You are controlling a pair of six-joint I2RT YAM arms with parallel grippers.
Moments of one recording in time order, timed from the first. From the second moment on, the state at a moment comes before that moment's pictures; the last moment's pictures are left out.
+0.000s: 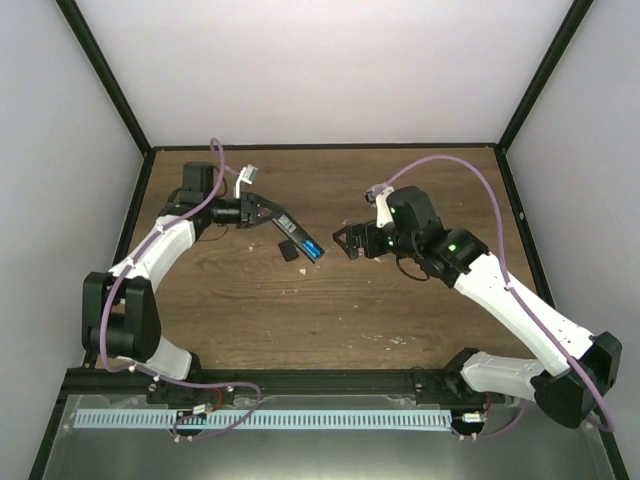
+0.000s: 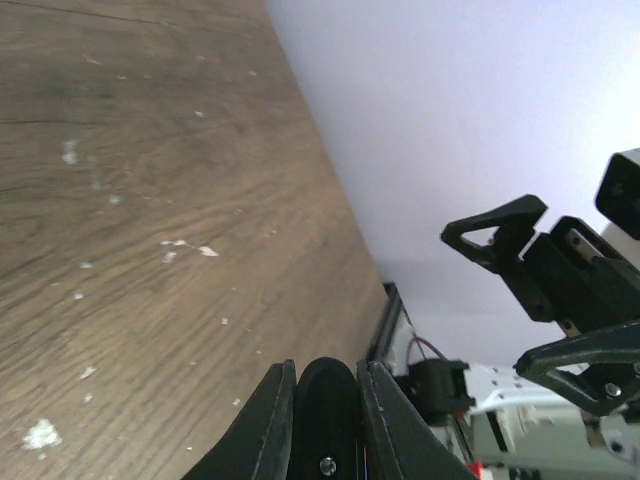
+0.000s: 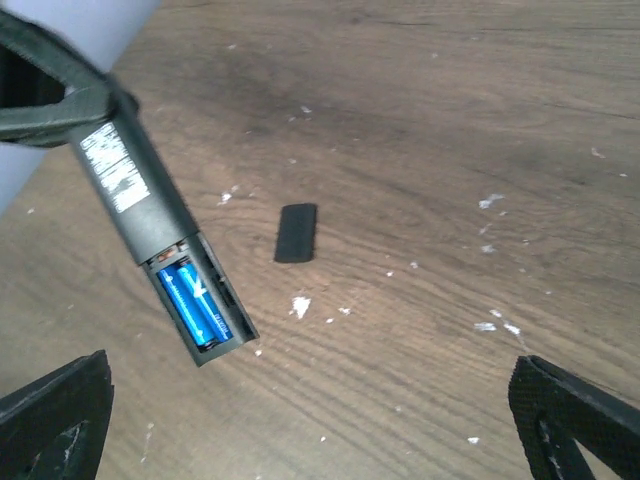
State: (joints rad) left arm -0.15 1.53 1.12 -0.31 1.19 -0.41; right arm 0.68 1.14 1.13 -0.62 -0.08 0.33
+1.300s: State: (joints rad) left arm 0.17 0.92 0.51 -0.03 0.80 -0.72; right arm 0.78 1.97 1.46 -0.43 -0.13 0.14
